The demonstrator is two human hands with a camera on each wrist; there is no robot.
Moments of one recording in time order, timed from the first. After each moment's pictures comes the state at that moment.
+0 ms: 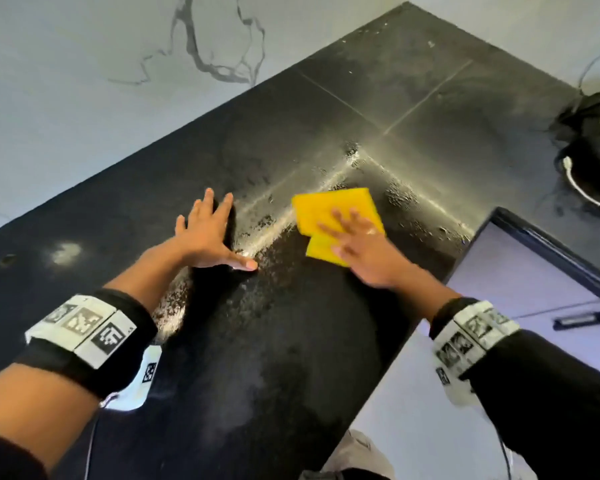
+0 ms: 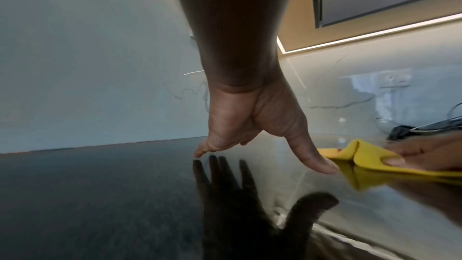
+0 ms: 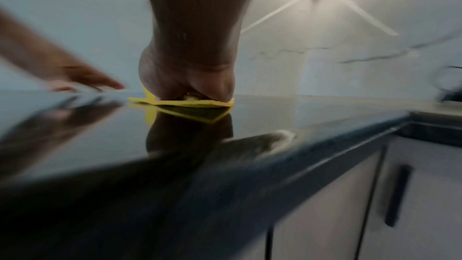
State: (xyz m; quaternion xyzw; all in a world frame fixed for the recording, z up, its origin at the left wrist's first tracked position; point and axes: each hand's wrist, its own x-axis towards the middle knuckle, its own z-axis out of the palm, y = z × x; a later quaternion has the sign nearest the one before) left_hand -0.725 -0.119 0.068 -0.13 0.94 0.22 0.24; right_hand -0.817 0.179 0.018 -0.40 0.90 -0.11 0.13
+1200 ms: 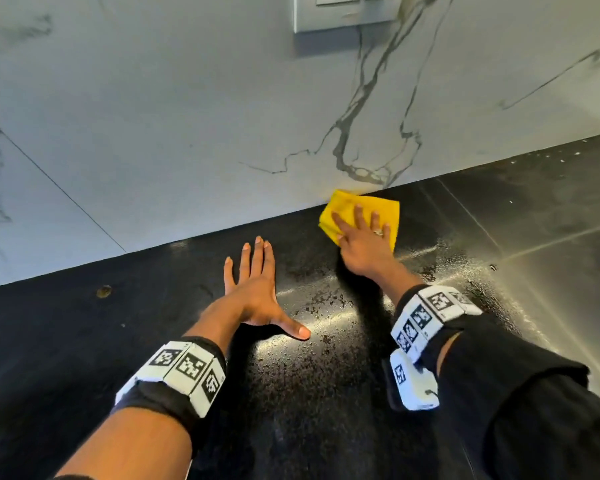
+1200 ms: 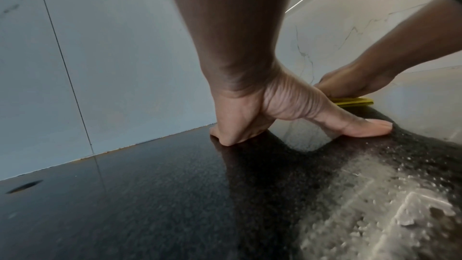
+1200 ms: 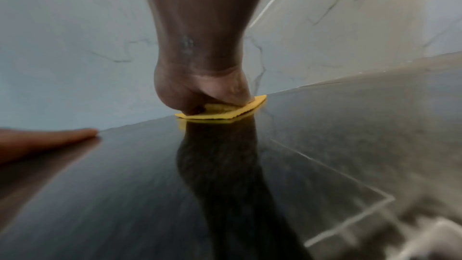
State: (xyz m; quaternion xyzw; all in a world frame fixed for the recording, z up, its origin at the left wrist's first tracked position) left_hand -0.784 -0.184 0.063 -0.31 0.89 0.24 0.24; right_hand -0.992 -0.086 0.032 -0.42 0.89 -0.05 0.16
